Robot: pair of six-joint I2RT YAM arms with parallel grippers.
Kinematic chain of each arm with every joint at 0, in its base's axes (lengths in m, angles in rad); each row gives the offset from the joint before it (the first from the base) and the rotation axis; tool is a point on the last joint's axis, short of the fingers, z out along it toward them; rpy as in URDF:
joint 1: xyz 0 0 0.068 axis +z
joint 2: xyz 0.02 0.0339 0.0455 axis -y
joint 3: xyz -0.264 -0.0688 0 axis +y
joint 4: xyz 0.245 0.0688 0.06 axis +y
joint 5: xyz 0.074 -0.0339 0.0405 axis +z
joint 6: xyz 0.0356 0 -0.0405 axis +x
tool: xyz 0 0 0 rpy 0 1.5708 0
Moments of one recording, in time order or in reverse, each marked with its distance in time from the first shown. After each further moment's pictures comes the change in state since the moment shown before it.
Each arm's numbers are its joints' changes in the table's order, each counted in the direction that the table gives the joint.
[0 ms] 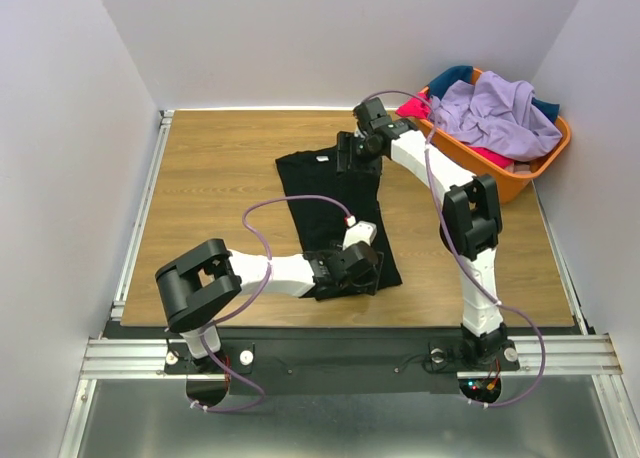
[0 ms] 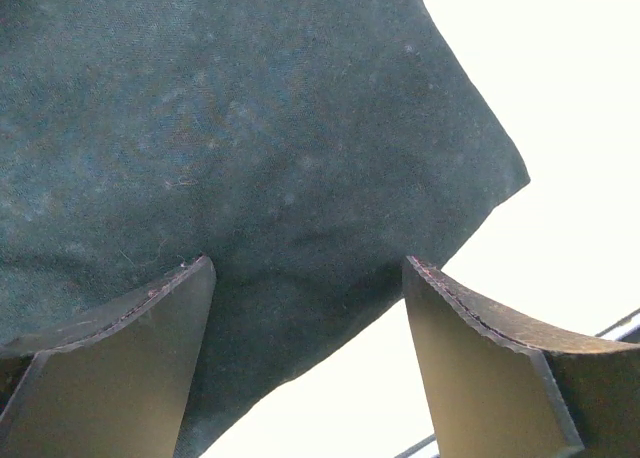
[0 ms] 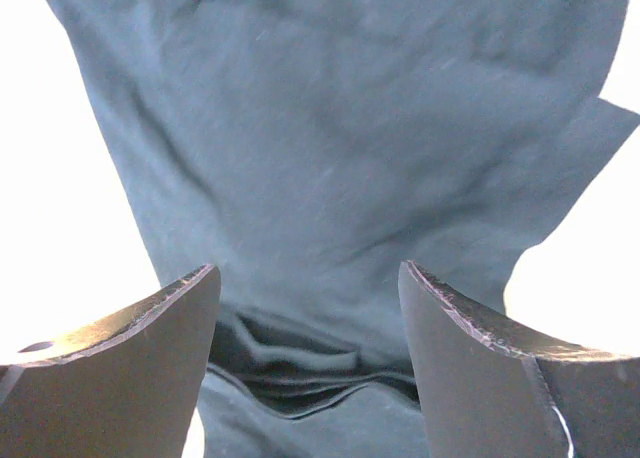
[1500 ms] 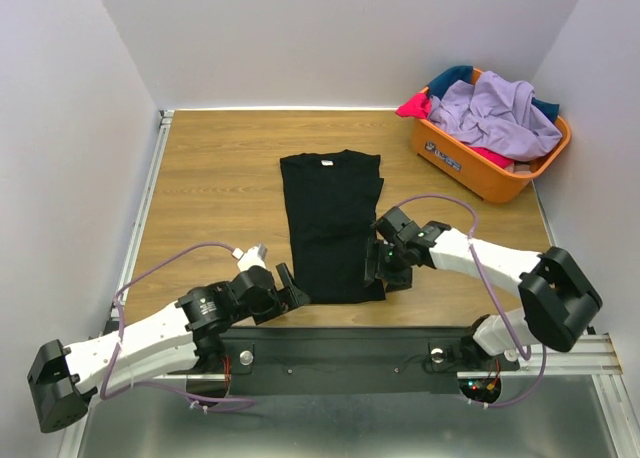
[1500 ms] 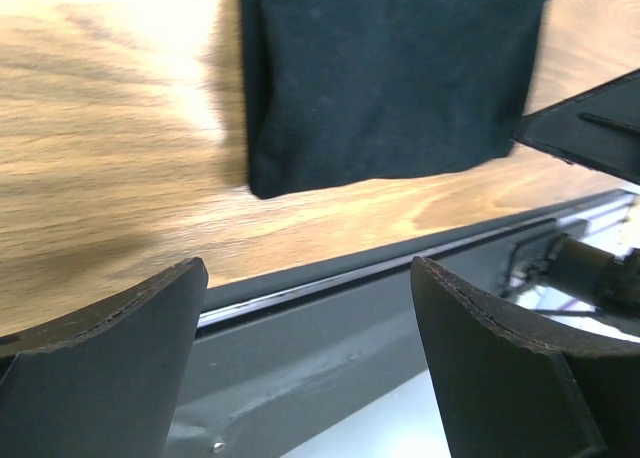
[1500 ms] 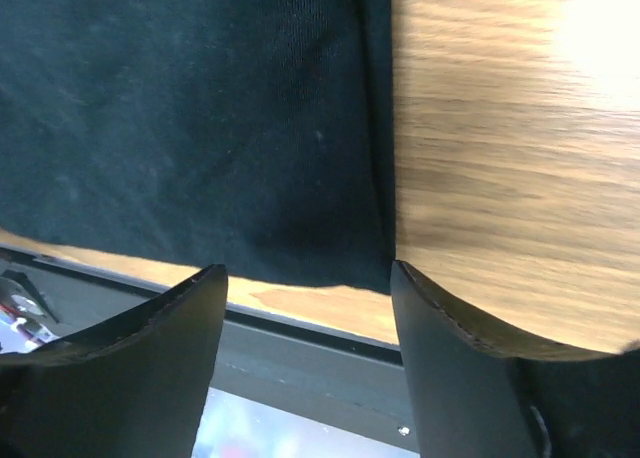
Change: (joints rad) left arm 0.154 1.046 0.556 0.433 -0.153 -0.531; right arm 0.262 0.791 1.181 -0.160 -0.039 0.413
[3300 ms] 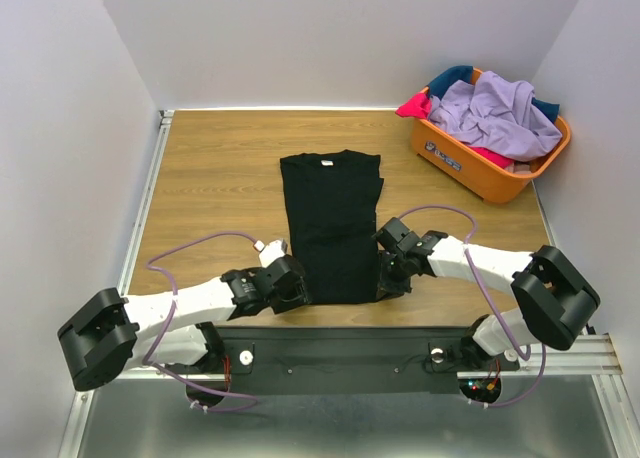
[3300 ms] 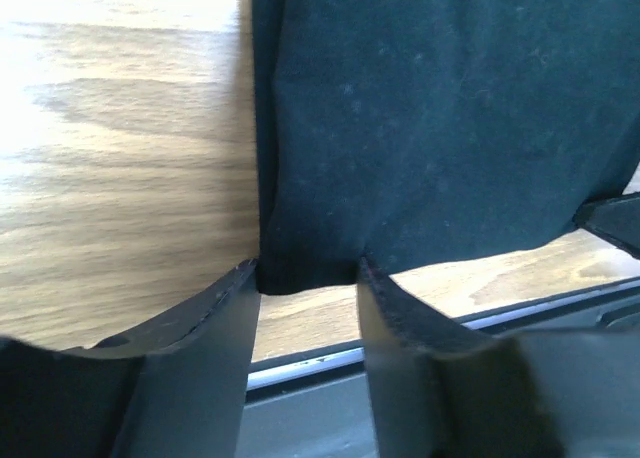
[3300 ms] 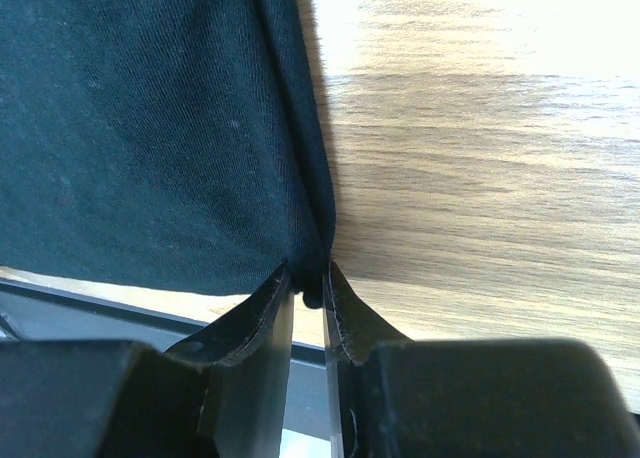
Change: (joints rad) left arm 0.000 -0.436 -0.095 -0.159 0.045 0.046; right arm 0.025 -0.027 0.093 -0.070 -0.035 0.049
